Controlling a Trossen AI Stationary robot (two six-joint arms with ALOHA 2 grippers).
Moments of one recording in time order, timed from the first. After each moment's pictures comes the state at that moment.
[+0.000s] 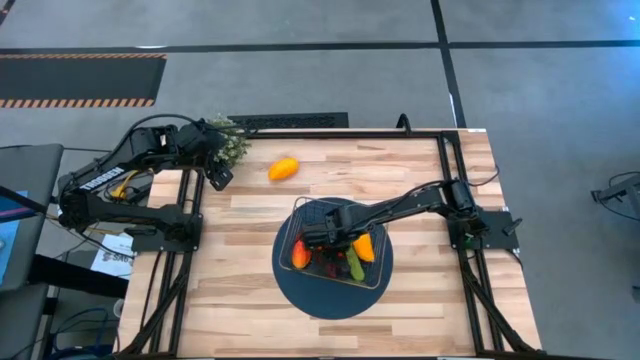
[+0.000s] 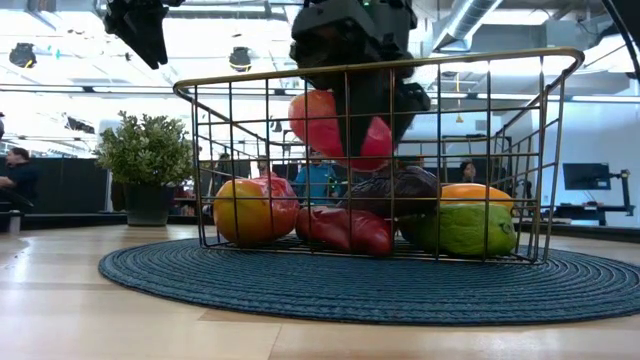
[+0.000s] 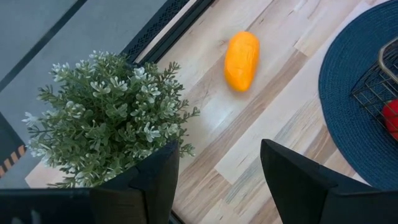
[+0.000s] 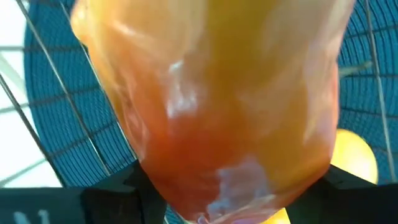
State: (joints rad) left arm 0.40 1.02 1.32 -1.36 -0.30 -0.24; right arm 0.17 2.10 1.81 -1.11 -0.01 0.77
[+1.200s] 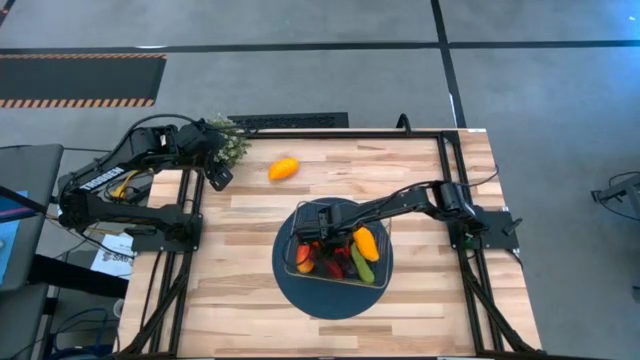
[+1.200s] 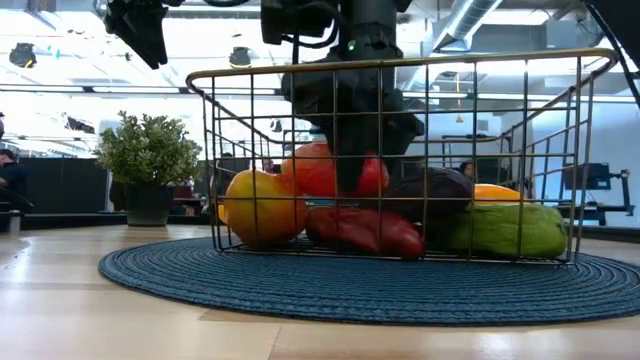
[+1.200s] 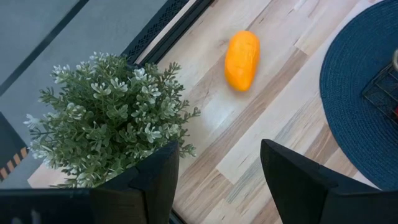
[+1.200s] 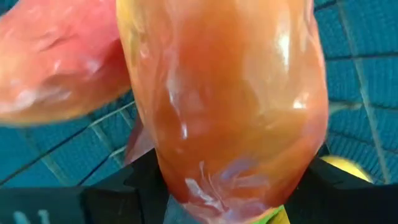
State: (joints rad) left arm 0.40 1.02 1.32 -1.36 -0.30 -0.23; right arm 0.14 2.20 1.83 -1.15 -0.02 0.78
